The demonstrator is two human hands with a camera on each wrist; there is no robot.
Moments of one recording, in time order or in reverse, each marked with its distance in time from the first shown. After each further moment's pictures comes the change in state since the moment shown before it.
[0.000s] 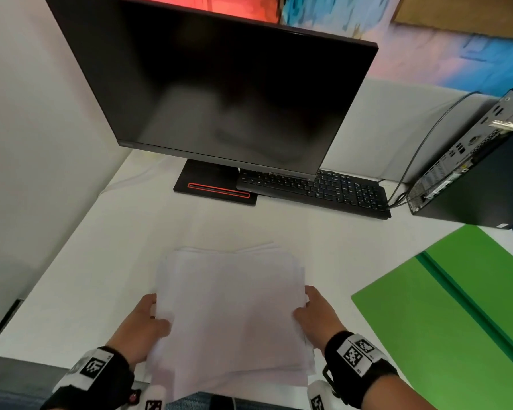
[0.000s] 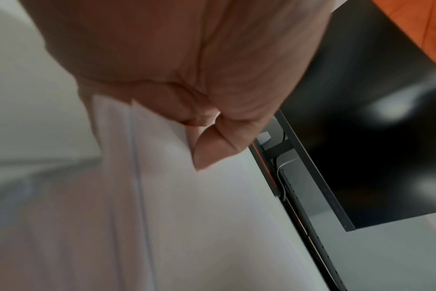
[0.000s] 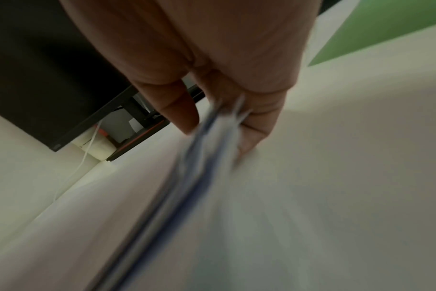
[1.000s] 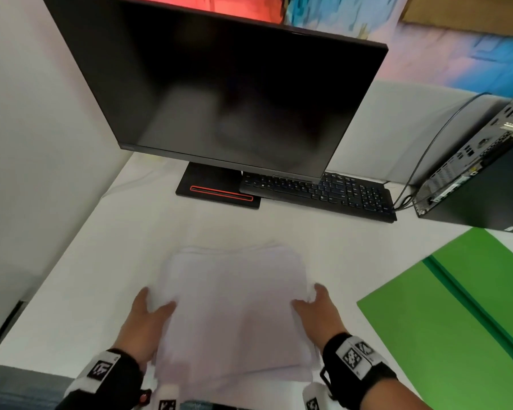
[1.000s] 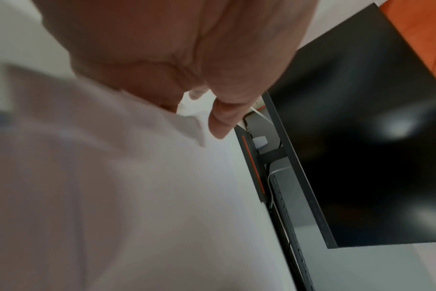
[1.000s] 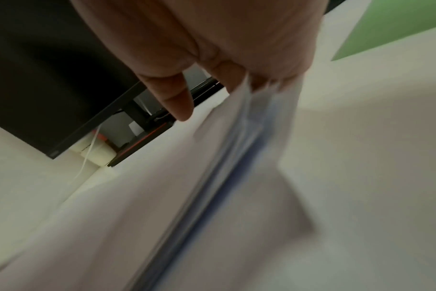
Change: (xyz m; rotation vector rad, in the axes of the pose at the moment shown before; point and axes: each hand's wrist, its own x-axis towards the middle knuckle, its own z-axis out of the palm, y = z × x) left_hand 0.015 0.005 0.002 -0.095 0.118 -0.034; right_hand 0.006 -0.017 0.005 0.038 0.092 0.094
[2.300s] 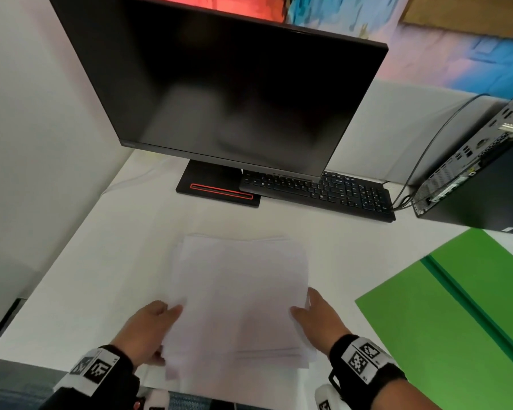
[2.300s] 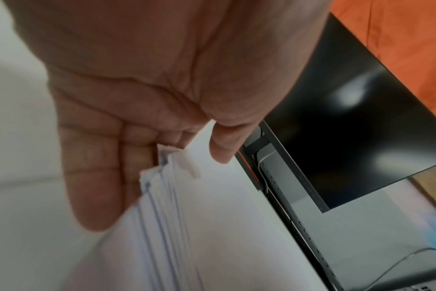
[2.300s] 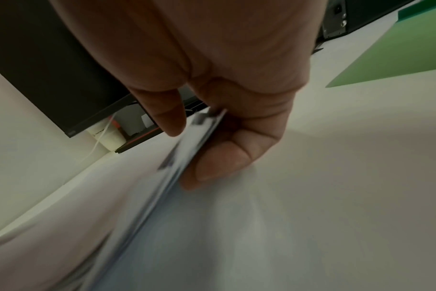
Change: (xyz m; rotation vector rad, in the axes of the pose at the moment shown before) left_hand -0.025 0.019 -0.001 0.251 -0.124 -0.051; right_hand -0.006 0.009 -0.008 -0.194 -0.089 -0.088
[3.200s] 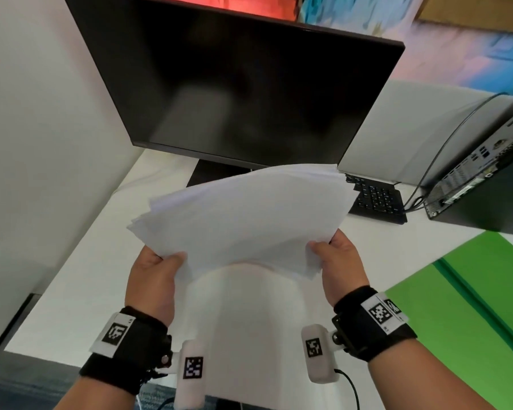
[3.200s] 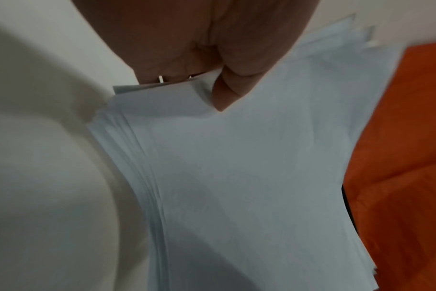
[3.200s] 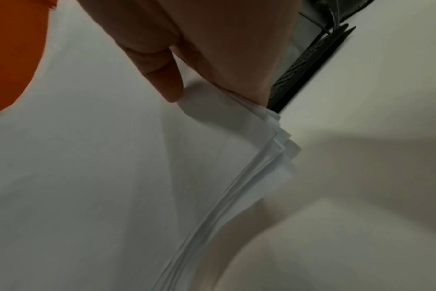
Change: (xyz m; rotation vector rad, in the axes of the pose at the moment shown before) left_hand -0.015 0.068 0.001 -0.700 0.258 0.575; right_hand 0.004 -0.081 -0.047 0.930 0.163 -0.353
